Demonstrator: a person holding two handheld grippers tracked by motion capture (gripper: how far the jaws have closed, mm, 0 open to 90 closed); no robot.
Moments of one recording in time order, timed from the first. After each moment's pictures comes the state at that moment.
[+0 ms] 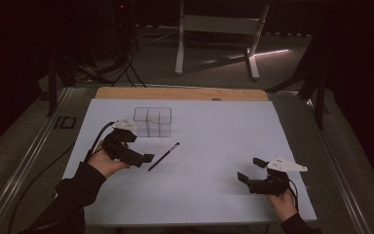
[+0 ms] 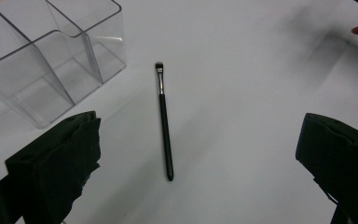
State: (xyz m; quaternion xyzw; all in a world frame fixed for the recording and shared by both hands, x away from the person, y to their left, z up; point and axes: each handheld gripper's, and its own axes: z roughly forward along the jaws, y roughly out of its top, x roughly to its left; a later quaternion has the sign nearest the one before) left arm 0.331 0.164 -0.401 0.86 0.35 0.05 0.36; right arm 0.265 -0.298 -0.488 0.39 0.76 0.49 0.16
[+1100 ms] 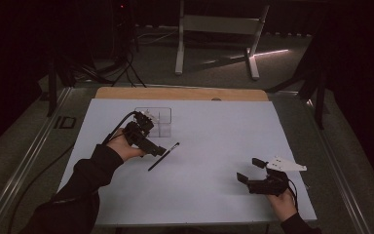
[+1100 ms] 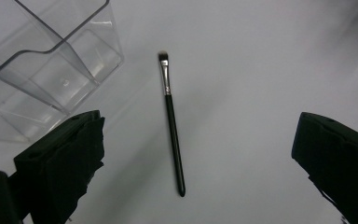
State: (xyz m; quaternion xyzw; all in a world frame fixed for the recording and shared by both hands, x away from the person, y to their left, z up) left arm 0.376 0.118 -0.404 0.90 0.34 0.03 0.26; right arm 0.266 -0.298 -0.488 0.39 0.76 0.49 0.15
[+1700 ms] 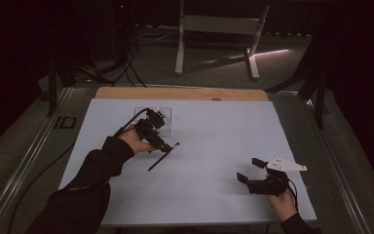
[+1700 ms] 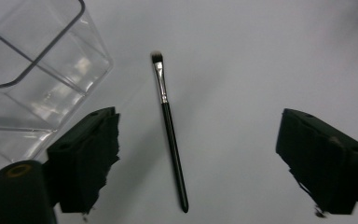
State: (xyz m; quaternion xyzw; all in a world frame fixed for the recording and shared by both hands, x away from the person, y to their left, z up) left arm 0.400 0.093 -0.414 0.92 0.32 0.00 0.21; right arm 0.266 -0.298 -0.488 0.39 0.76 0.50 0.15
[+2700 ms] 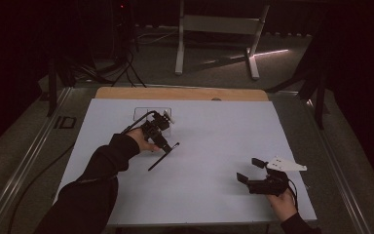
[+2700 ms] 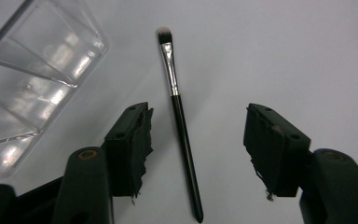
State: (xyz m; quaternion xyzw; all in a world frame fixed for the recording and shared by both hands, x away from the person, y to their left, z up) left arm 0.421 0.080 -0.444 0.93 0.32 -0.03 0.16; right arm 0.266 -0.298 -0.488 0.38 0.76 0.50 0.15
